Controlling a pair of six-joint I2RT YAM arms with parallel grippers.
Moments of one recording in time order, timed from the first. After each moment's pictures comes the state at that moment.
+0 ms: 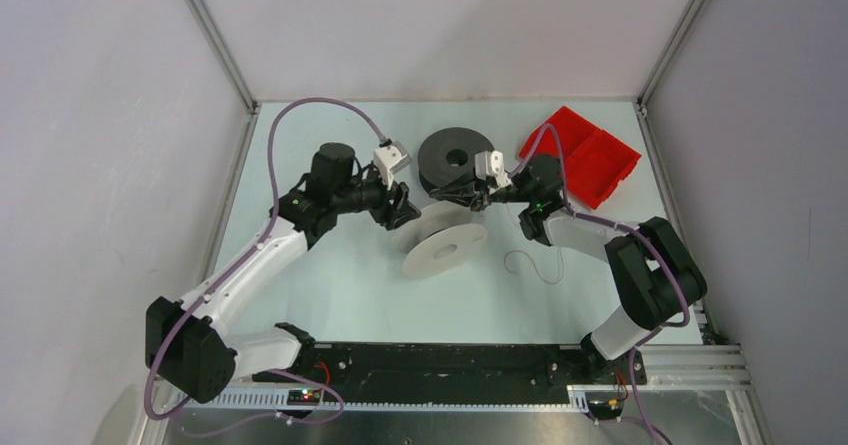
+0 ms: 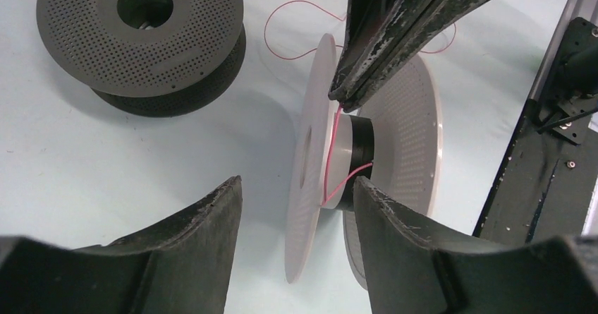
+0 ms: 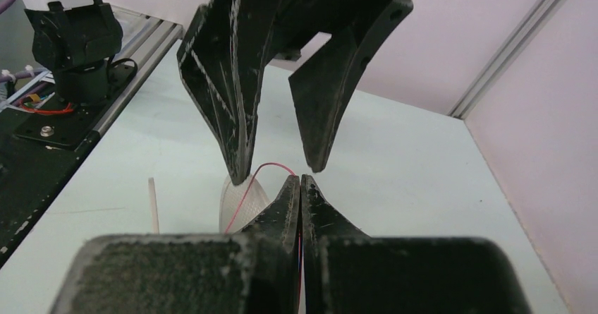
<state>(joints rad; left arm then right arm) -0.48 1.19 0.99 -0.34 0.55 0.16 0.51 1.60 0.83 1.04 -1.11 -0.09</state>
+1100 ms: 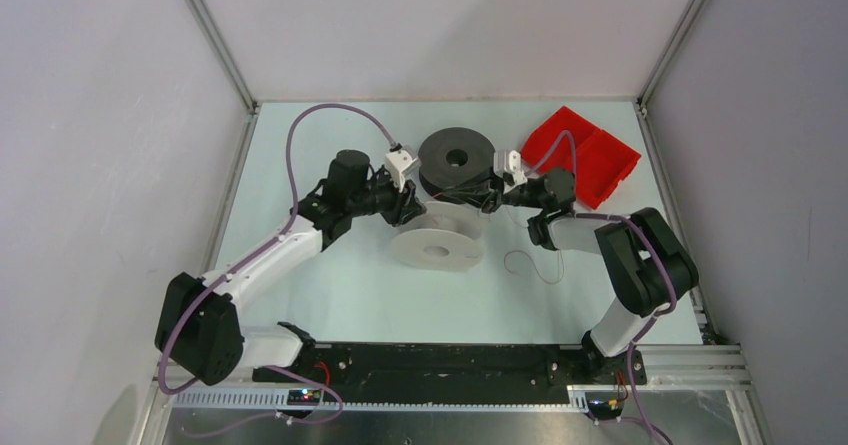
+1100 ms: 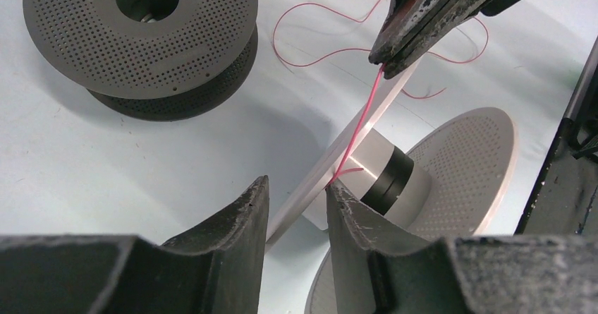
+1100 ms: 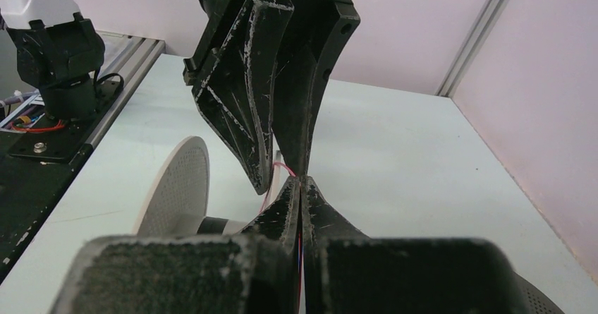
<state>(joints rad) -0.52 1.28 0.90 -0.11 0.48 0.10 0.42 1.67 0.73 1.37 -1.08 0.12</state>
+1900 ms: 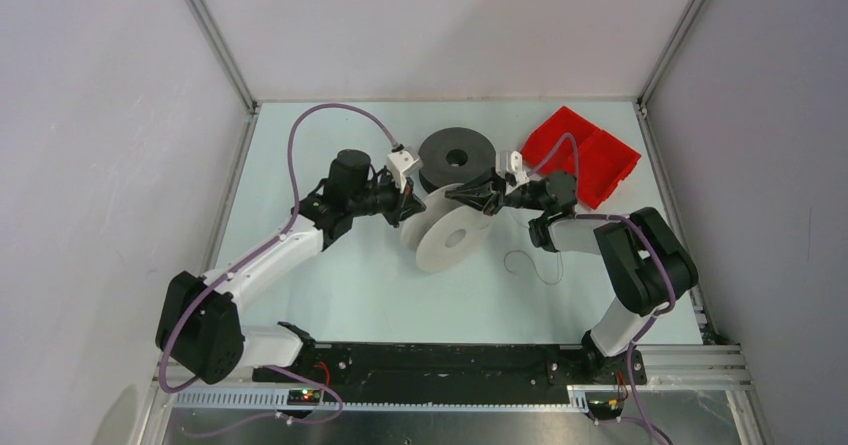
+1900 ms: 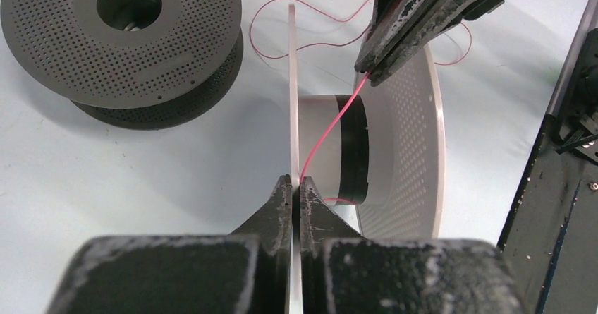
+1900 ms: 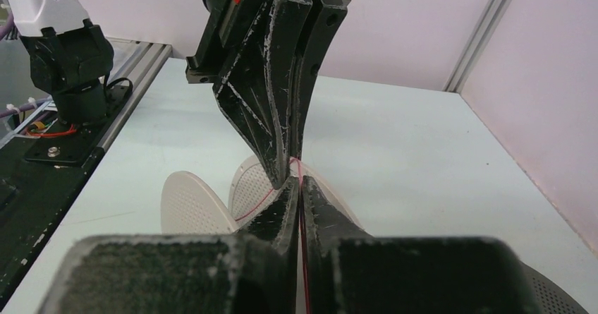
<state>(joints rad) -0.52 1.29 0.90 -0.11 0.52 0.10 0.41 1.68 0.71 1.41 -1.09 0.17</state>
